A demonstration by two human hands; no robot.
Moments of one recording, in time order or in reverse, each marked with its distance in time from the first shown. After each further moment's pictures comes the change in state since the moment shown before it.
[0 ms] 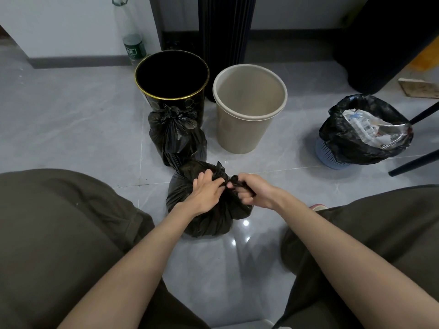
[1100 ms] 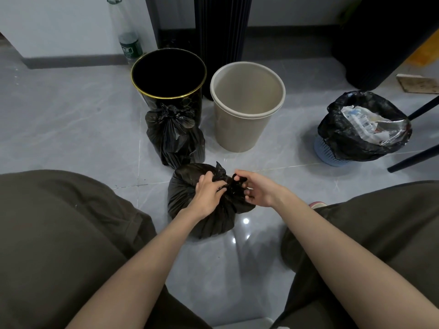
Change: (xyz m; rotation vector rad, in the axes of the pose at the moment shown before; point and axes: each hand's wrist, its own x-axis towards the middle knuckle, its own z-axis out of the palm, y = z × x) left_hand -0.002 0.006 0.013 -0.105 0.106 0.000; right_hand -0.002 0.002 -0.010 0.042 0.159 0.091
